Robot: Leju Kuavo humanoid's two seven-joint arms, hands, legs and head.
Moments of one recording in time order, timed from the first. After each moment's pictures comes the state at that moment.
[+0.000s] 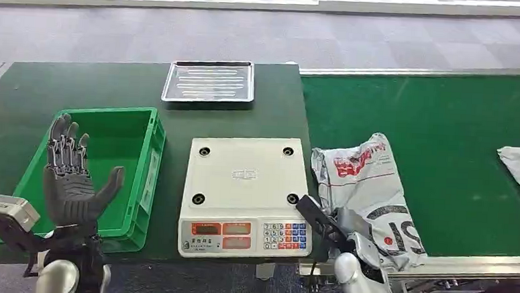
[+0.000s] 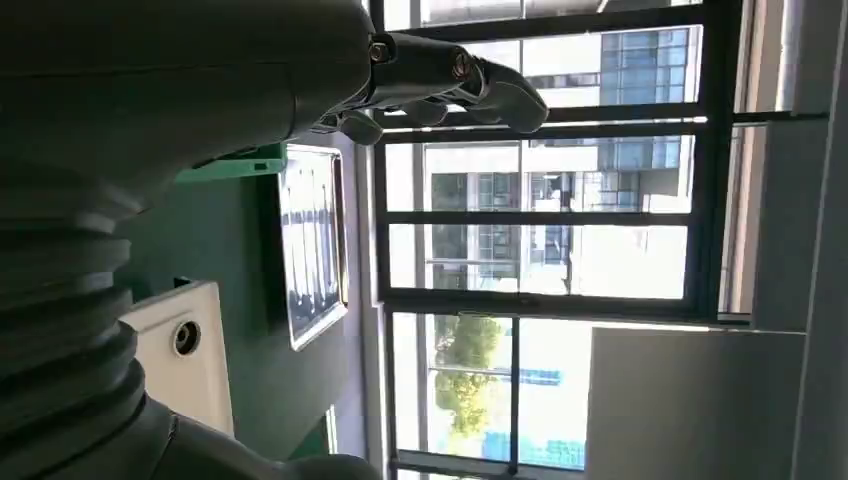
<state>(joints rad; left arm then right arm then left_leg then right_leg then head) 0.00 -0.26 0.13 -1.66 -0.11 -0.02 -0.49 -0.17 0.09 0.02 -0.98 1.13 0.13 0.20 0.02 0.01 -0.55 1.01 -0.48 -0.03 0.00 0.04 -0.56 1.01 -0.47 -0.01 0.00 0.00</state>
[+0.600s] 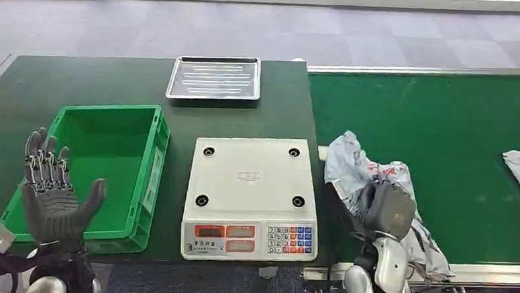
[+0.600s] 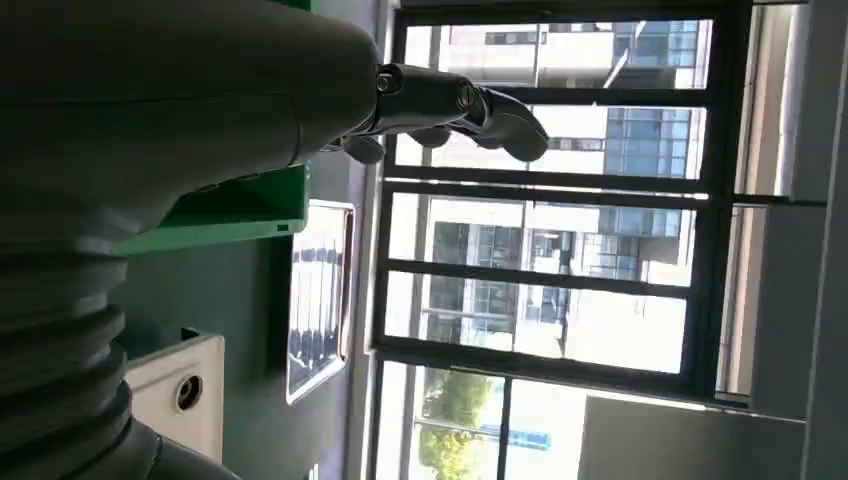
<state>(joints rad) 0.08 -0.27 0.17 -1.72 -0.07 -0.02 -0.54 -0.05 0.10 0.02 -1.53 1.37 -0.47 0.07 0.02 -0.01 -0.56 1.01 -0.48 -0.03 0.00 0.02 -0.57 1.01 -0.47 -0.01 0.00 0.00</state>
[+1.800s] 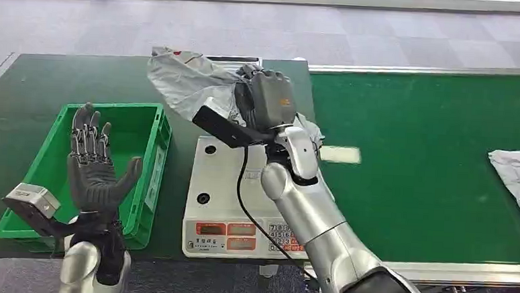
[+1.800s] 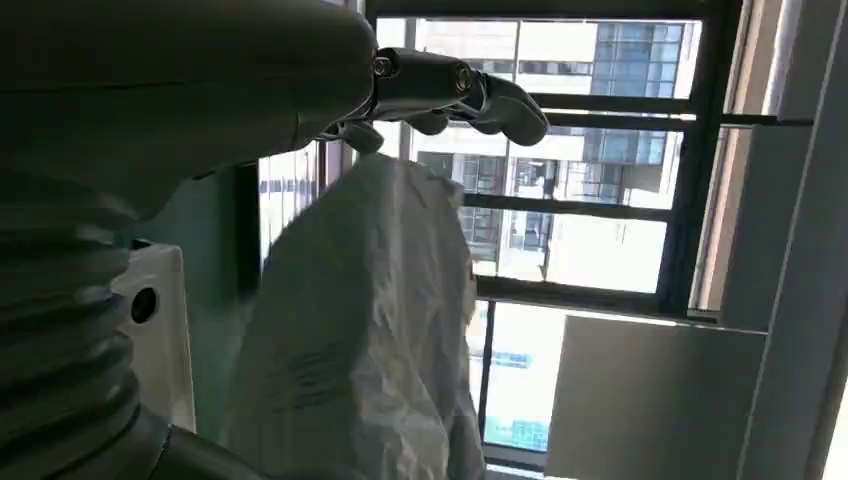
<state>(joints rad) -0.09 -0.27 0.07 -1.52 -0.05 -0.01 -0.58 -0.74 0.33 0.36 -0.82 1.06 -0.38 -0.26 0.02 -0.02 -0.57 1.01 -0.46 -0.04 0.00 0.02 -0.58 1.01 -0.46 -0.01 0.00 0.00</state>
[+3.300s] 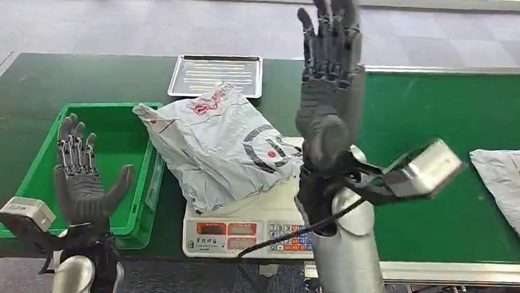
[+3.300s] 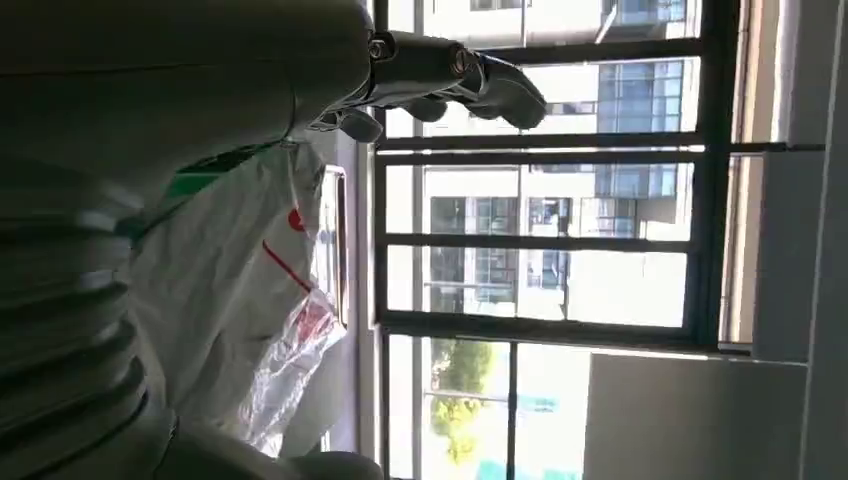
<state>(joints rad) -0.02 -0.26 0.07 -1.61 -0.12 0.09 -0.56 -0.43 0.32 0.28 -1.71 -0.04 0.18 -0.65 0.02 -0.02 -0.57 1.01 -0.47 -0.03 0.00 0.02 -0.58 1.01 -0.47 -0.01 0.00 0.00</state>
